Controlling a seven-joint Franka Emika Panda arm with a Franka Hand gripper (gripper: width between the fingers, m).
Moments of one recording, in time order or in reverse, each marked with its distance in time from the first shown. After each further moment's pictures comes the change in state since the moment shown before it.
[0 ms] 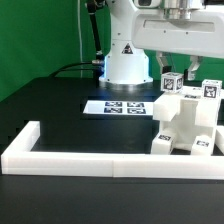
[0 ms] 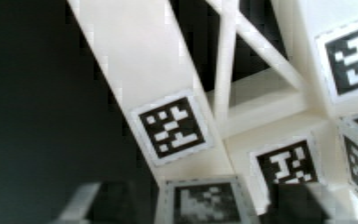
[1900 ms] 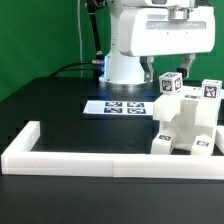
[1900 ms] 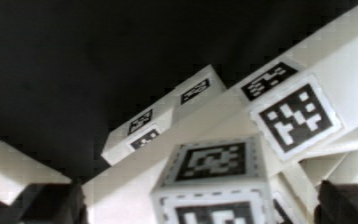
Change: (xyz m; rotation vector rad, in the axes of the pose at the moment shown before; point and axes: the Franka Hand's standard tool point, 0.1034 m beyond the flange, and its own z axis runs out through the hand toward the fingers) arm 0.024 0.004 0.003 -0.004 0.037 -1.297
